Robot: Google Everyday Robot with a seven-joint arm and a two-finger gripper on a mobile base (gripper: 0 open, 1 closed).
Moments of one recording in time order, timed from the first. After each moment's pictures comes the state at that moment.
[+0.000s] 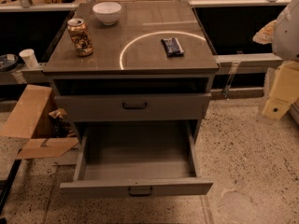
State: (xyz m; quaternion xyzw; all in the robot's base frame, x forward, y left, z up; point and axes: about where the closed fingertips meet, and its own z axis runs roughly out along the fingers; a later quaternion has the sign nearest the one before) arm 0.438 -0.217 0.976 -0.60 0.78 -0.03 0.16
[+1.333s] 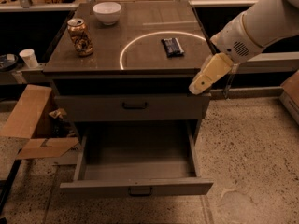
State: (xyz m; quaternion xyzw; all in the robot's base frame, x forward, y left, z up) arm 0.563 -0.144 0.921 -0.51 0.80 0.11 0.30
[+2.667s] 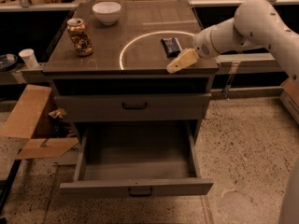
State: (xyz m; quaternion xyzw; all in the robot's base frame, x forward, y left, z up) arm 0.740 -0.129 0.846 -0.43 0.79 0.15 0.42
